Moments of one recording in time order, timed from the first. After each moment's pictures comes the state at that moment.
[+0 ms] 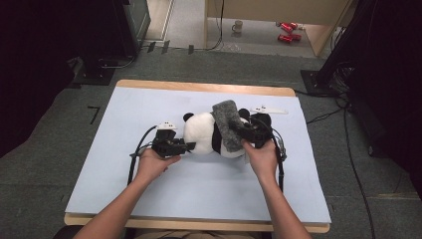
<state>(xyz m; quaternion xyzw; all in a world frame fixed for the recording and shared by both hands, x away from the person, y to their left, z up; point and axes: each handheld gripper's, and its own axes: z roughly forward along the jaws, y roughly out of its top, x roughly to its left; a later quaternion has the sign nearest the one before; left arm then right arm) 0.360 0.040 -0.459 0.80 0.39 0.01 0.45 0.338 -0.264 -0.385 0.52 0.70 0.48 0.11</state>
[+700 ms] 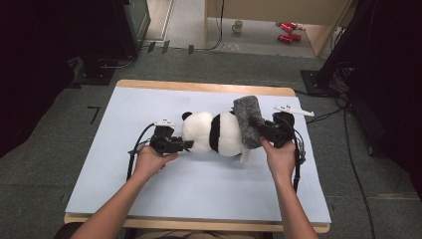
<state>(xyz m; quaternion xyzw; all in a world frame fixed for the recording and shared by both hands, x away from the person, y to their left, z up) 0.368 0.047 -0.457 0.81 0.39 0.00 0.44 0.323 -0.307 -0.366 0.55 0.66 0.49 0.15</state>
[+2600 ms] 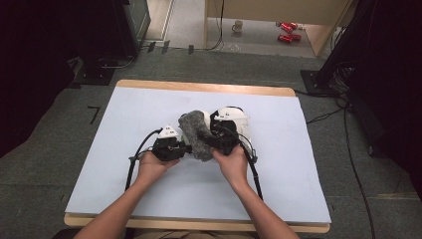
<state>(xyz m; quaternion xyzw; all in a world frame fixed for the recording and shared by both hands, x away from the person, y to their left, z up) 0.349 0.041 -0.473 0.82 0.35 0.07 0.45 0.340 -0.177 -0.413 0.48 0.74 0.47 0.06</state>
